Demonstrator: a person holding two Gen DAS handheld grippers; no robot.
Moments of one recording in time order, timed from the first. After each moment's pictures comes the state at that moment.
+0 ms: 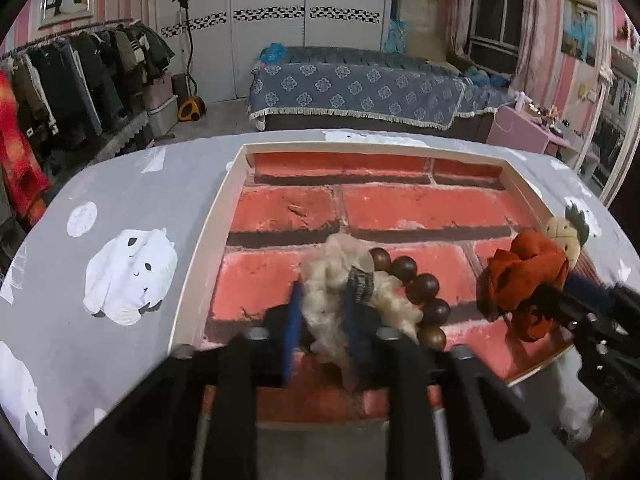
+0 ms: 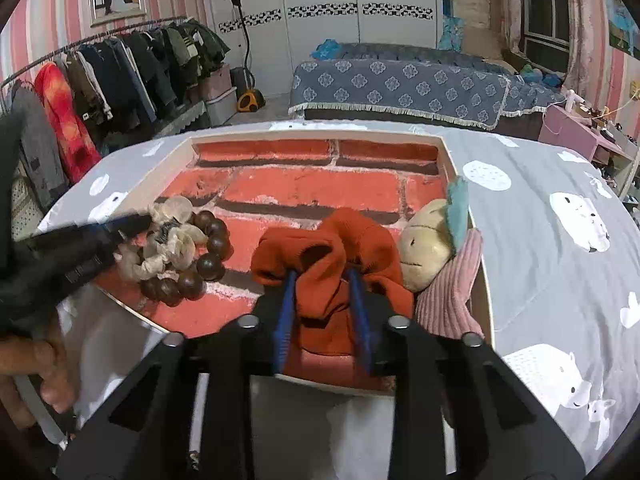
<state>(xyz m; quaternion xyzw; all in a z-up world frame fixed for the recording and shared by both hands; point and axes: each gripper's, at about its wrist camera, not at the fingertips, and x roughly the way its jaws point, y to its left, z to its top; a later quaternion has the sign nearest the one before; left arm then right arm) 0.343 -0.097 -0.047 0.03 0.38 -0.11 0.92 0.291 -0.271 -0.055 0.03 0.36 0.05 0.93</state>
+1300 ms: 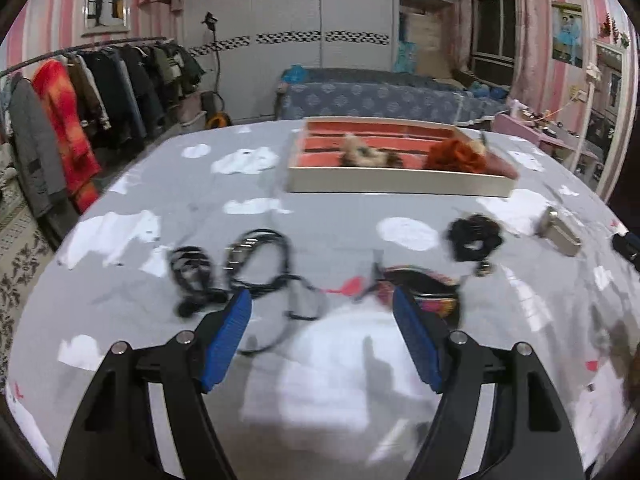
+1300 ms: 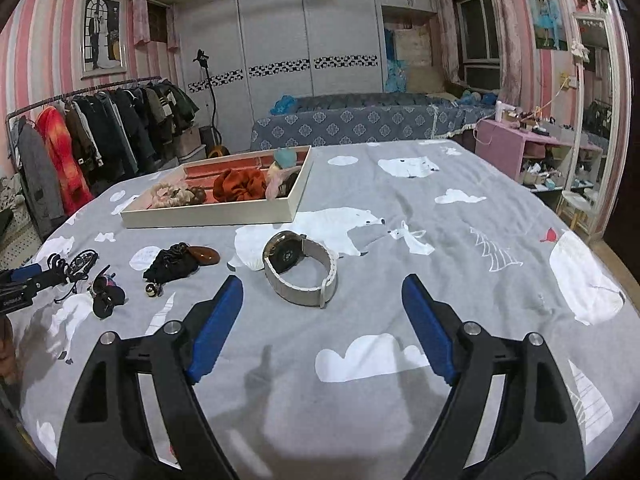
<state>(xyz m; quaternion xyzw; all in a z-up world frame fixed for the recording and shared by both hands) 0.091 -0.034 -0.033 0.03 0.34 -0.09 0.94 0.024 -0.361 -0.043 0.05 0.26 -0.03 0.96</state>
